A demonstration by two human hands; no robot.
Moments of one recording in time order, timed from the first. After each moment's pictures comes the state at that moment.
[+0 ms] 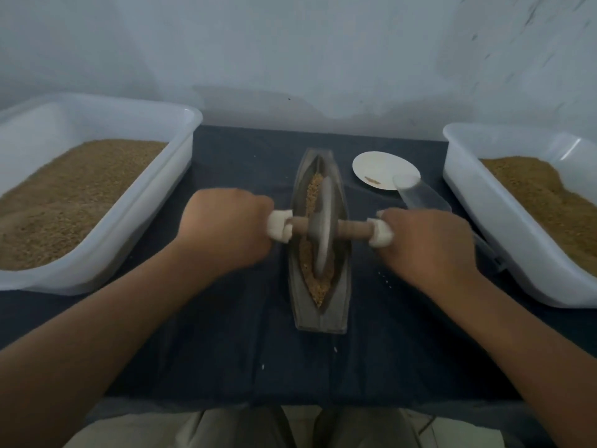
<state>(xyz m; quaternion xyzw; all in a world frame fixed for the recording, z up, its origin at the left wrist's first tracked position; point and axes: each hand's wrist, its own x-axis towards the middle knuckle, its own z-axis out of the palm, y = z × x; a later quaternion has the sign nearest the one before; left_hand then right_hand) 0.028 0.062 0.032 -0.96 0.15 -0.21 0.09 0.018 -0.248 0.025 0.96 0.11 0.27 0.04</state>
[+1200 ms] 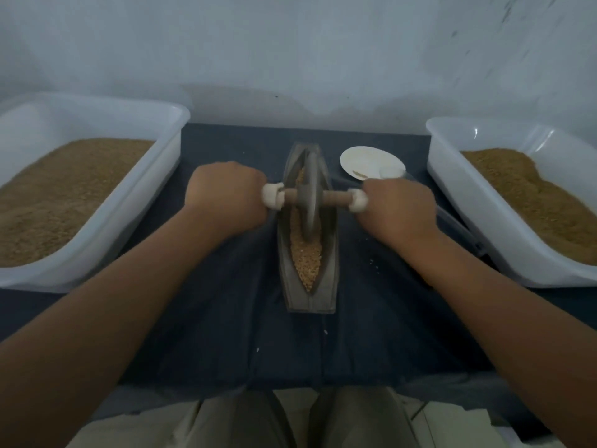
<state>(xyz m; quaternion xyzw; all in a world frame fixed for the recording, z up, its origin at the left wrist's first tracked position) 0.067 0.051 0.042 -0.97 0.12 -0.19 0.06 0.063 -0.236 0.028 0.97 0.08 0.23 0.04</state>
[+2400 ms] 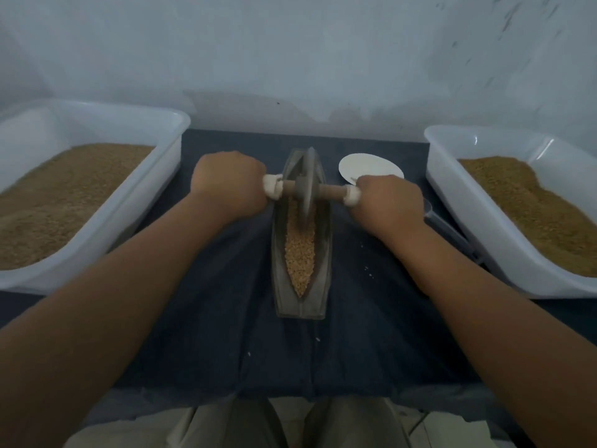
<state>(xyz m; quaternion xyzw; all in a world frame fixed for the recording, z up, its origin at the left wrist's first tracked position) 0.097 0.042 0.055 -0.98 0.11 -0.17 0.07 0.093 -0.235 0.031 0.98 0.05 0.19 0.03</state>
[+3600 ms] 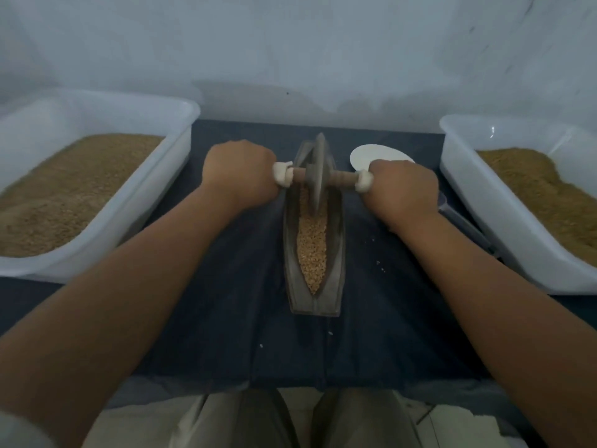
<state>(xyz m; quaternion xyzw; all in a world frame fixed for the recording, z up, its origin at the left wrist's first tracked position) 0.103 0.044 0.048 -0.97 0.11 -0.20 0.04 0.104 -0.233 0.027 0.97 0.06 0.23 0.04</state>
